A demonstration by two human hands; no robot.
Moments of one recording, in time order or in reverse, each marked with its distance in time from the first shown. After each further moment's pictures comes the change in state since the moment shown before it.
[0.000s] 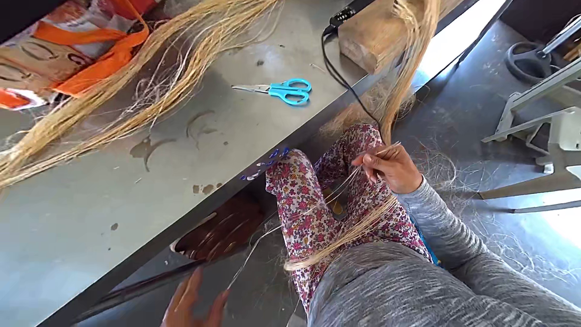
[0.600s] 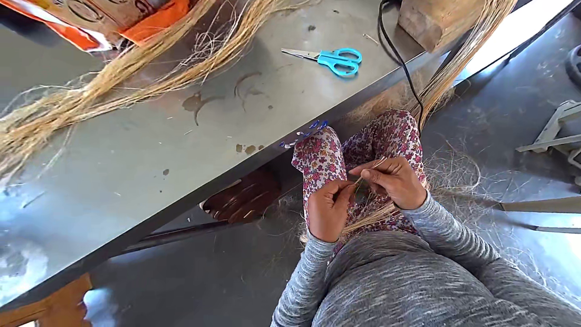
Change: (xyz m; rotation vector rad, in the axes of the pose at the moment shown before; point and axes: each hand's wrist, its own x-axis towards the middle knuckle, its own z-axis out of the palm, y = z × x) left_hand 0.085 0.177 0.099 -0.847 0.074 0.214; right_hand -0.019 0.013 0.063 -0.097 -0.113 0.089
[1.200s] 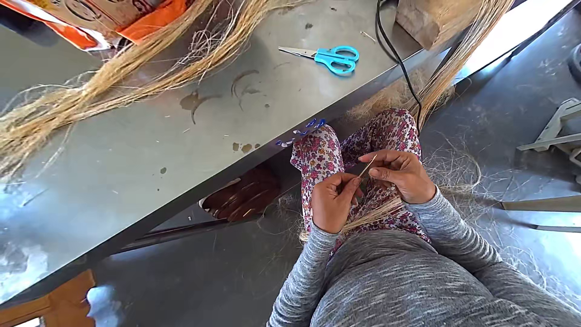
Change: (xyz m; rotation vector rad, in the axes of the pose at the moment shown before) left_hand 0.010 0.008 0.012 -0.163 -0.067 -0.109; right_hand -0.004 -0.003 -0.019 0.103 0.029 0.031
